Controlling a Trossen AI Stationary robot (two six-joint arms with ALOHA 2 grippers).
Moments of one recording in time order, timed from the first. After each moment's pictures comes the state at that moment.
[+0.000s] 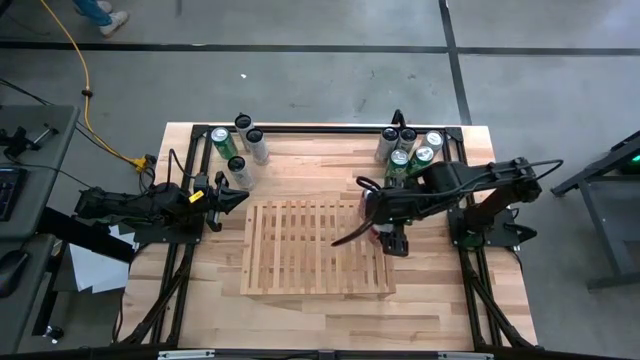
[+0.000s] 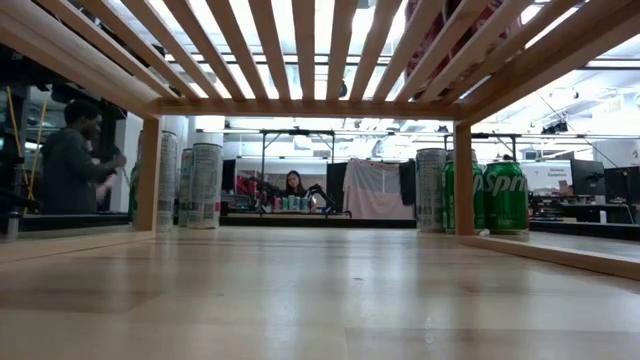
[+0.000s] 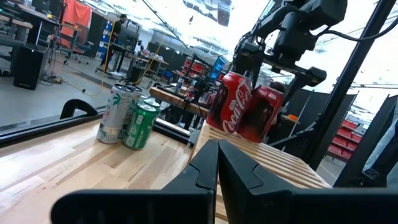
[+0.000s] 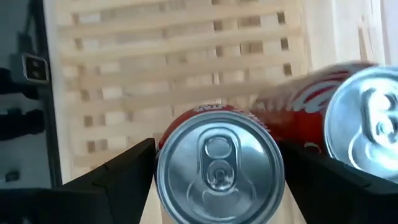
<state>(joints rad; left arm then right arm) -0.10 0.02 0.01 0.20 -0.27 -0.34 0.27 1.62 1.88 -1.47 0.08 0.34</state>
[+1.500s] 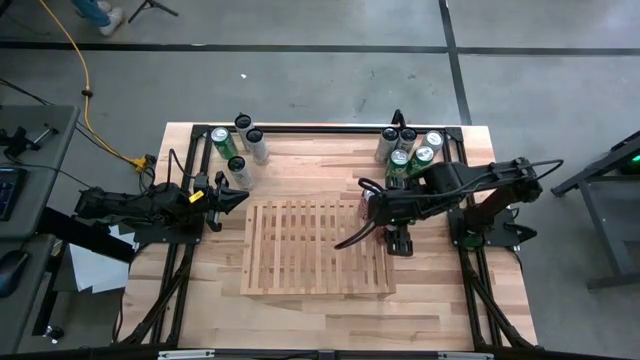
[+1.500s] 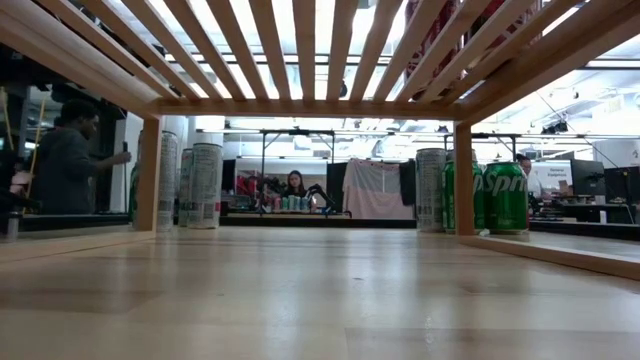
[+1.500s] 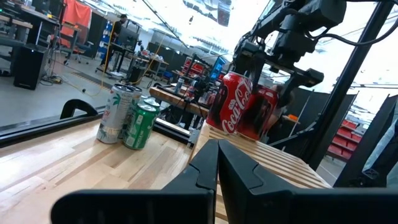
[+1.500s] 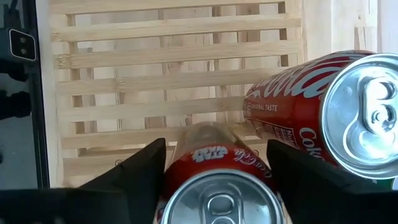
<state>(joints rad) -0.10 0.02 0.01 0.20 -0.27 -0.34 0.27 1.61 1.88 -1.52 0.10 0.29</state>
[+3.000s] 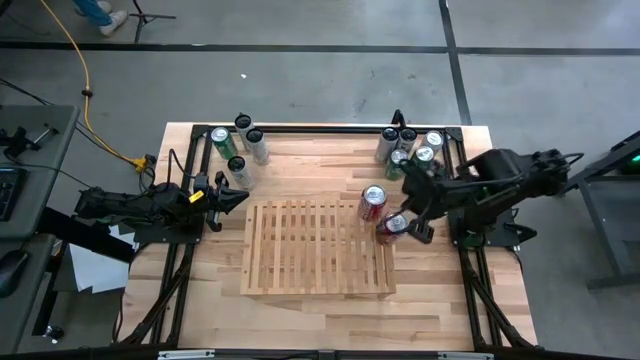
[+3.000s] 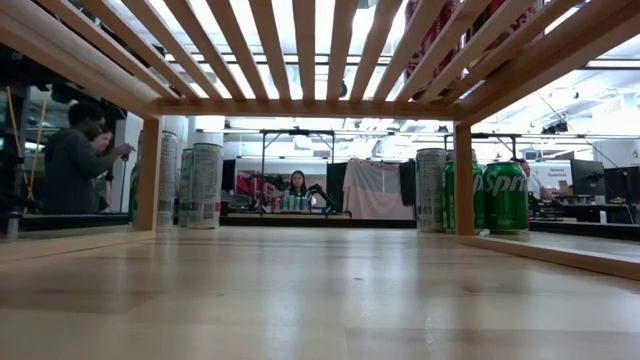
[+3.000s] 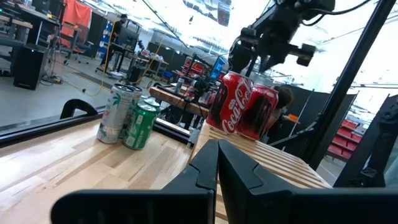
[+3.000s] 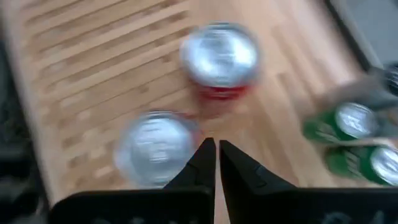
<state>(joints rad) -0.10 0.02 0.01 0.20 -0.27 -0.34 0.34 1.38 1.83 -1.57 0.34 0.68</state>
